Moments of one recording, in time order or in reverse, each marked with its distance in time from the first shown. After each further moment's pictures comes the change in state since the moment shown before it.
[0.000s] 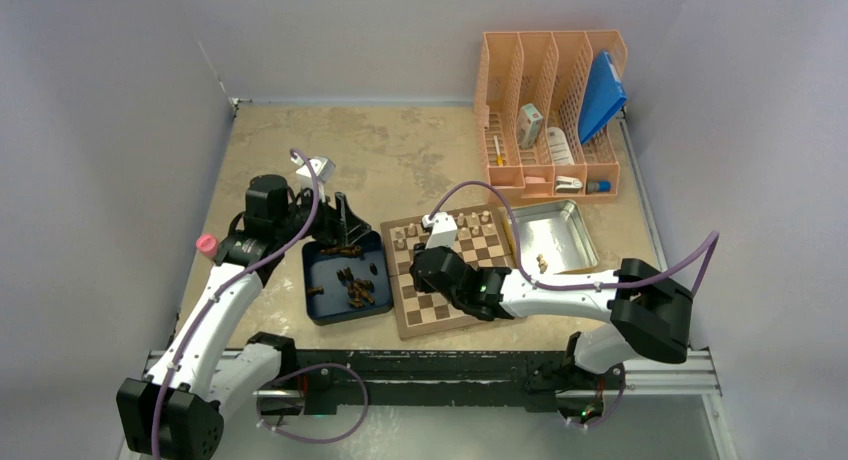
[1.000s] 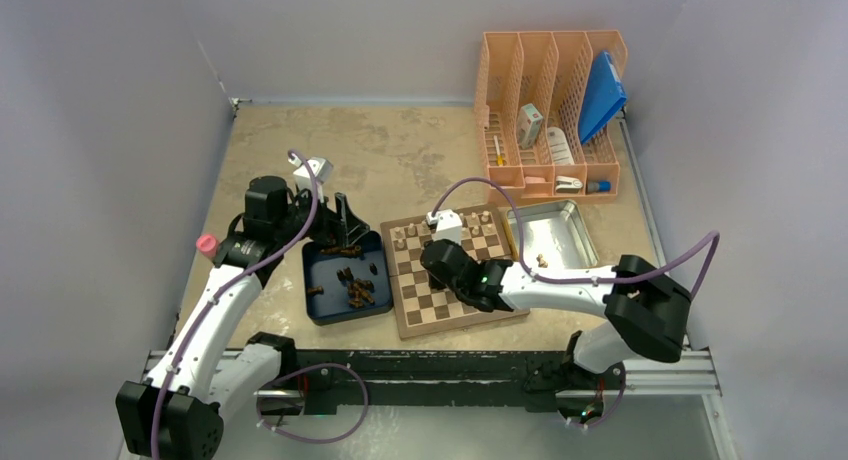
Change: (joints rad) left arm 0.000 -0.013 -0.003 -0.019 -0.059 0.002; right arm -0.069 0.013 0.010 -0.126 -0.017 -0.064
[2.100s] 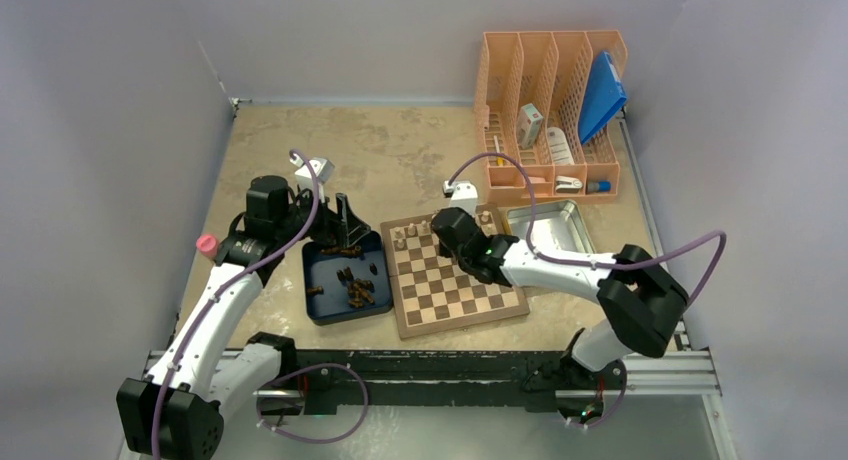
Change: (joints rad) left arm 0.000 0.011 0.000 -0.002 0.012 -0.001; right arm -0.172 0.037 0.065 0.013 0.033 -0.053
